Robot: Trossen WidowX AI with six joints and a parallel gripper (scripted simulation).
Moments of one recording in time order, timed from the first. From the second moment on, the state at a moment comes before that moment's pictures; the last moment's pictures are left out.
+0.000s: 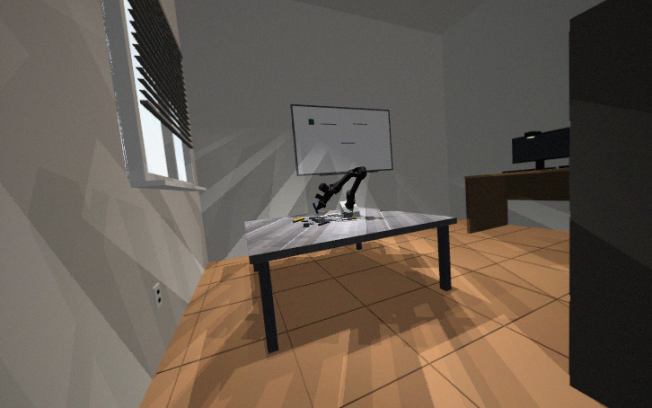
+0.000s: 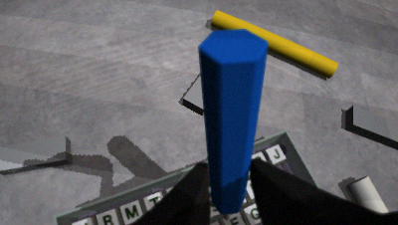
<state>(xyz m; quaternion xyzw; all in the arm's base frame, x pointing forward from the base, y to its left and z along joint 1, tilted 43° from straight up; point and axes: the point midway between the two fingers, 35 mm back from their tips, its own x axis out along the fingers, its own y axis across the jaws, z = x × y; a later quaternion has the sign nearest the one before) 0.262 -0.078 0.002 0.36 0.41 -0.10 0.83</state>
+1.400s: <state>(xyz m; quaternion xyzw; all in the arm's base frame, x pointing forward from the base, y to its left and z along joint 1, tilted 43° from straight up) 0.271 -0.059 0.015 0.43 0.29 -0.21 0.83</state>
